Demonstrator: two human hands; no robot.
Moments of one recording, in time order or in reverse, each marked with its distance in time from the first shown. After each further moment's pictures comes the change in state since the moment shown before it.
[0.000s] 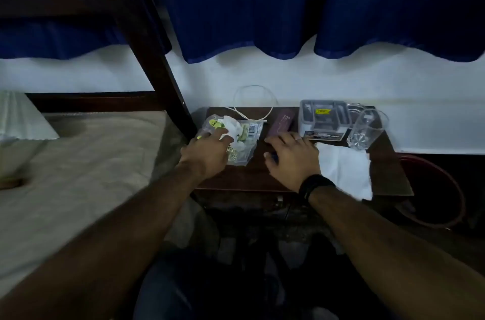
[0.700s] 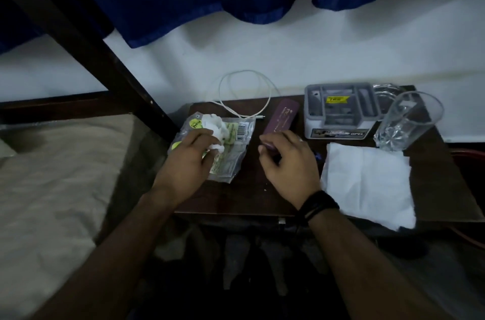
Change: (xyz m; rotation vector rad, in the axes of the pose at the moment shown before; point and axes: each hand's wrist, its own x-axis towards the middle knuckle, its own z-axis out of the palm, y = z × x) left_hand 0.045 0.006 0.056 -0.321 0.402 0.049; right_hand 0.037 0.047 0.087 0.582 0.305 0.085
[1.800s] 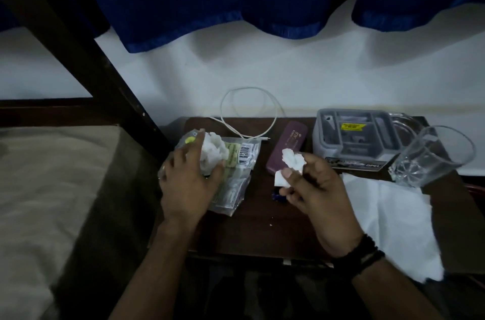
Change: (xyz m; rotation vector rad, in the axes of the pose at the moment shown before) left_hand 0.018 -0.010 0.045 -0.024 0.078 -0.518; right_hand 0.007 -0.004 -0.015 0.802 -0.138 0.624
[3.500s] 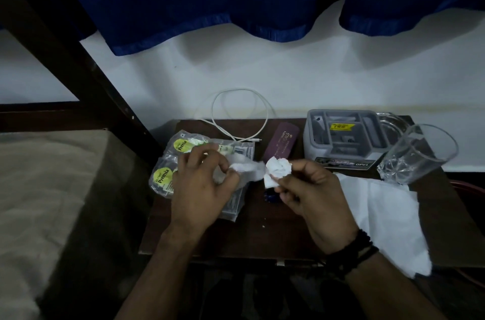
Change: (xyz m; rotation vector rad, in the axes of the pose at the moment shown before) left_hand -0.009 0.027 -0.001 -0.202 0.024 0.305; right_hand -0.001 -0.013 0.001 0.111 0.045 0.083
